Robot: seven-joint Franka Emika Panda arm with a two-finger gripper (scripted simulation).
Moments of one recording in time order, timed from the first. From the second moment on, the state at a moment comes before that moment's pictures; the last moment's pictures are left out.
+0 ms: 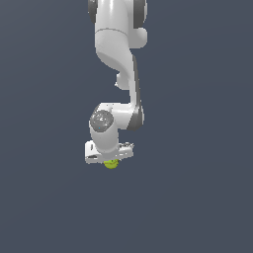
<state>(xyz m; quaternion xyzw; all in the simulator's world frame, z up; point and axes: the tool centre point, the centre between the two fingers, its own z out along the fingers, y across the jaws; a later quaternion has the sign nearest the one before) 0.056 -0.072 0.042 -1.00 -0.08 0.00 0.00</state>
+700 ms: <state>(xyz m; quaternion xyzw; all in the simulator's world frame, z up) 0.025 -0.051 0.081 -1.00 -0.08 0.00 0.00</state>
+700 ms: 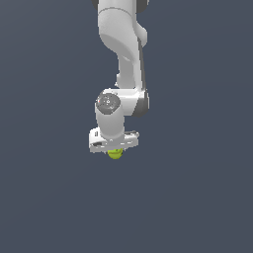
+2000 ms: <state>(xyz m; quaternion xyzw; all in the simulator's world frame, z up) -0.081 0.024 0.228 -1.00 -0.08 0.00 0.00</state>
